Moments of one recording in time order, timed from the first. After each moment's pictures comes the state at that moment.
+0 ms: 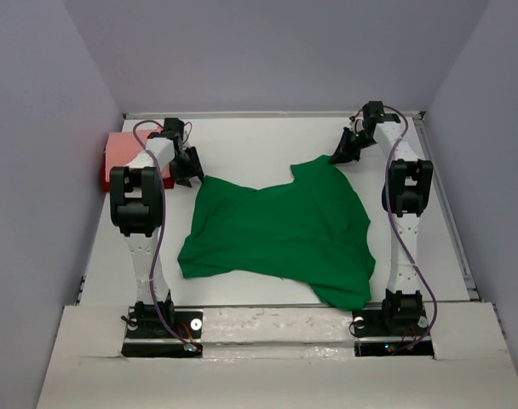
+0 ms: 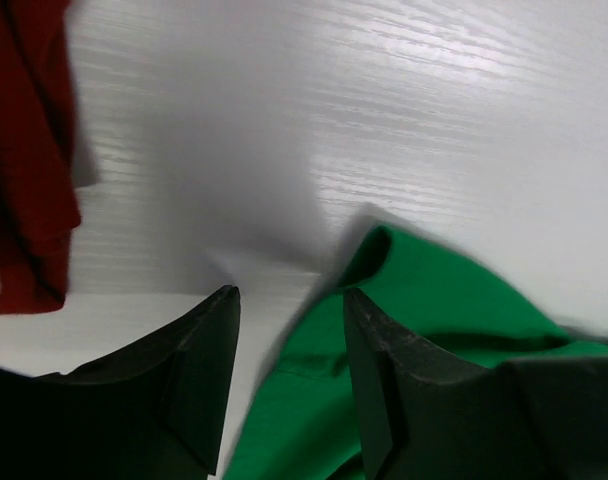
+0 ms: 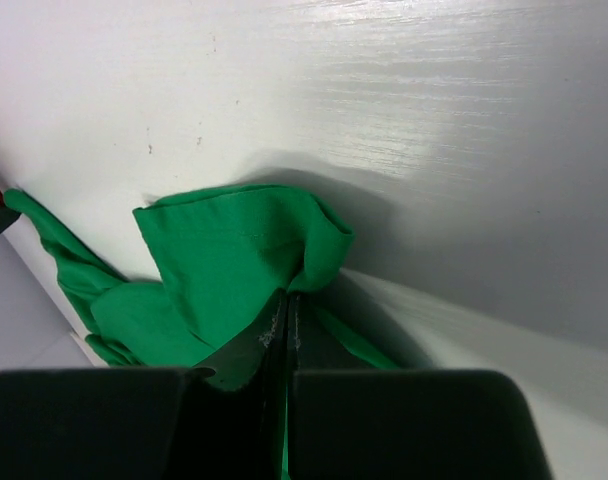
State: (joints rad) left arm -0.04 2.13 1.65 -0.74 0.11 -0.36; right arm -0.01 2.56 2.33 -0.99 -0.60 0.34
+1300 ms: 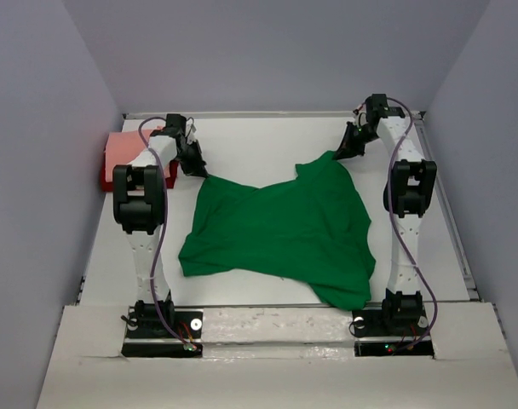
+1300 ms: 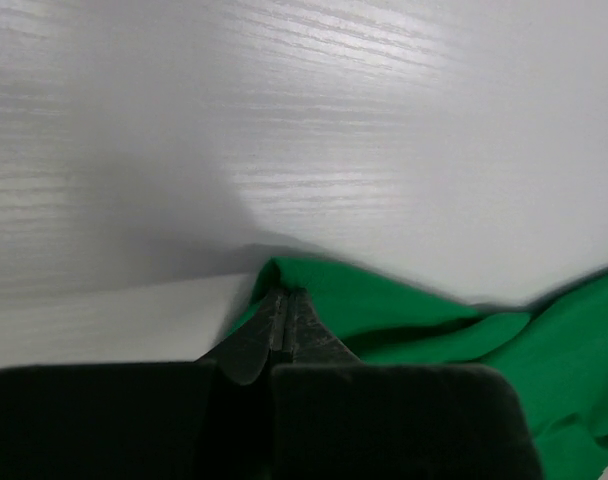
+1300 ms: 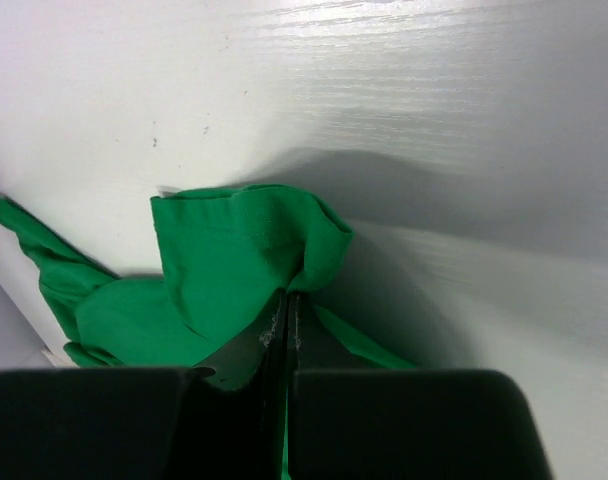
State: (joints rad) left arm -0.05 2.20 1.72 -0.67 0.31 -0.37; right arm -0.01 2.53 2.37 -1.05 -0.53 0.31
